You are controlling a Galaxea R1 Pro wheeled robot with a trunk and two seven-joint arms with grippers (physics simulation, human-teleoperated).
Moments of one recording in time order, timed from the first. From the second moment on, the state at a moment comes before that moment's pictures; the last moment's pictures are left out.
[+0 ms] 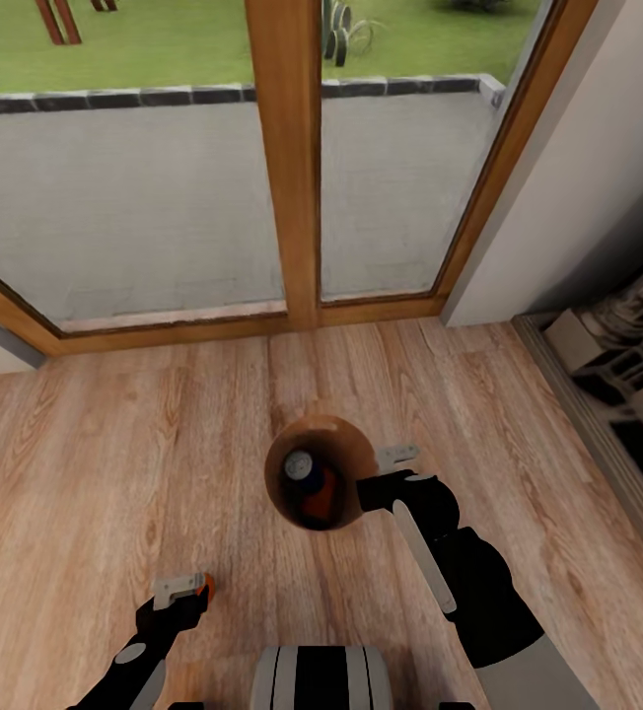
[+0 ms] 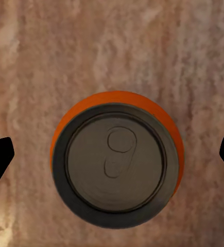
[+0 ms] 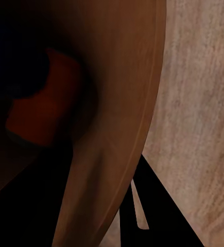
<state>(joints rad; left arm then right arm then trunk) -0.38 0.07 -0.07 -0.59 0.22 -0.07 0.10 -0.56 0.07 0.34 -1.42 -0.20 1.01 -0.23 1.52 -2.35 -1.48</state>
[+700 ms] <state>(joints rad) -0.38 0.07 -0.07 -0.59 0.22 -0.07 0.10 -0.56 0.07 0.34 -1.42 -0.20 1.01 -0.23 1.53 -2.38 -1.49</state>
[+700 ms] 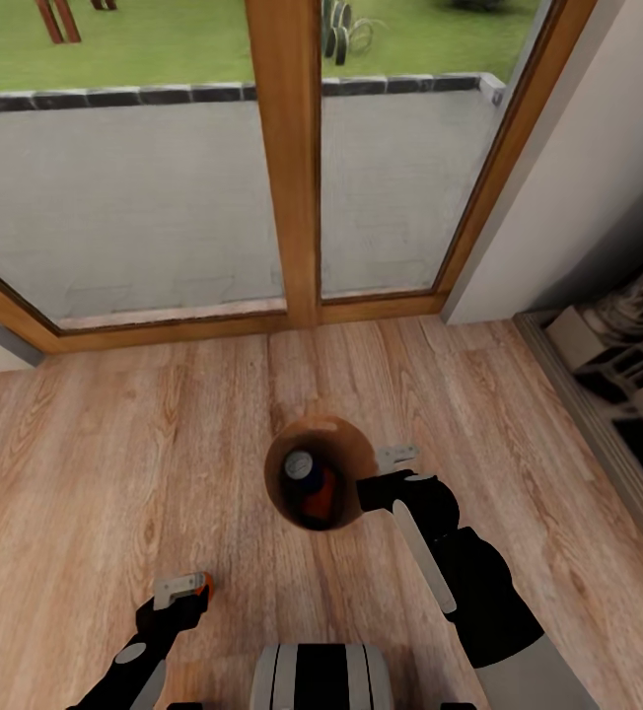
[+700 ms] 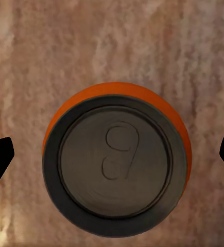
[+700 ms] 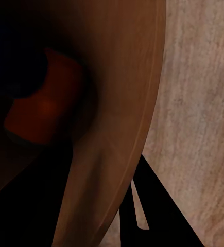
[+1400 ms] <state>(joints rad) -0.38 0.07 -0.07 -0.59 0.22 -0.07 0.10 -0.56 0.07 0.34 -1.42 -0.20 1.01 -0.23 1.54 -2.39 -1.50</state>
